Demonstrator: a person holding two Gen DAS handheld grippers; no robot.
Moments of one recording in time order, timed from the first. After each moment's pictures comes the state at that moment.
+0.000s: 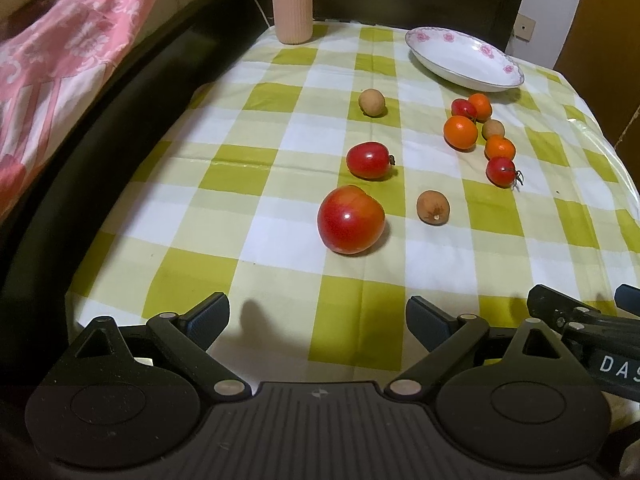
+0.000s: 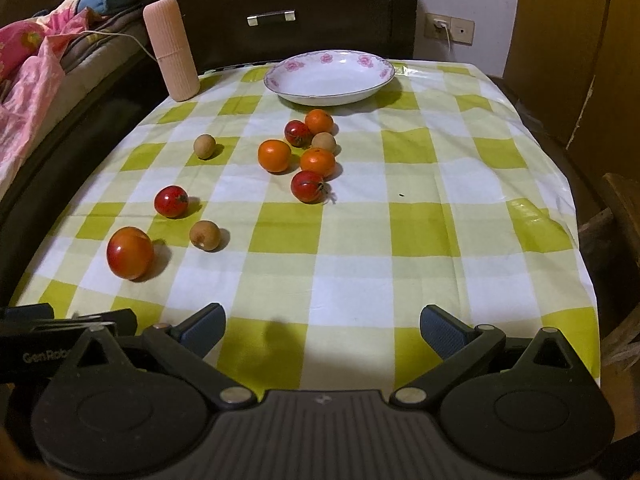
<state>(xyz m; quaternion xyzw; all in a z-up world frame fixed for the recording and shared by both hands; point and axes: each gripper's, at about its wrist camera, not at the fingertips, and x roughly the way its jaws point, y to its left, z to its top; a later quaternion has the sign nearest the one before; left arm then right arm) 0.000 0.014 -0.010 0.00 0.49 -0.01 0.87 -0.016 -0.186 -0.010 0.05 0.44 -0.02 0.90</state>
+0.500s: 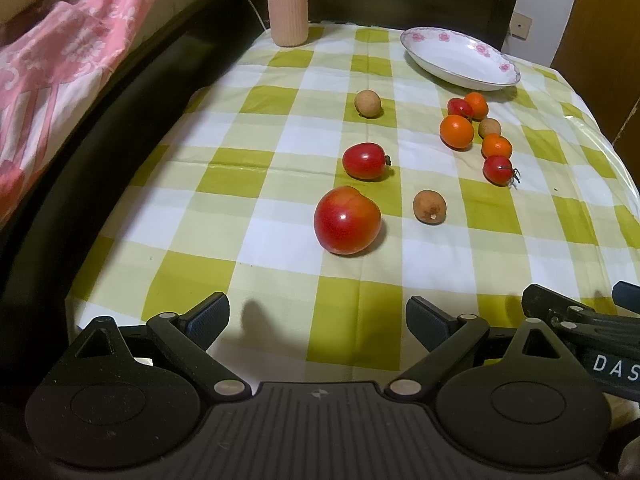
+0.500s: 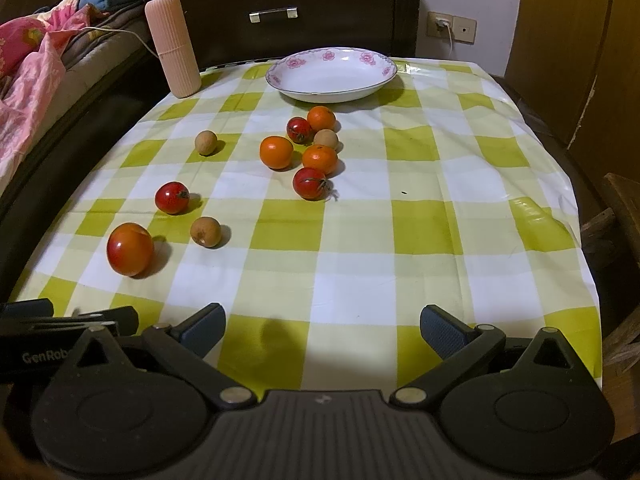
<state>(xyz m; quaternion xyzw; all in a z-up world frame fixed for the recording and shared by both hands) -0.001 0.010 -0.010 0.01 0.48 -0.01 0.87 -0.016 -0.185 -0.011 0.05 0.44 -0.02 0.90</state>
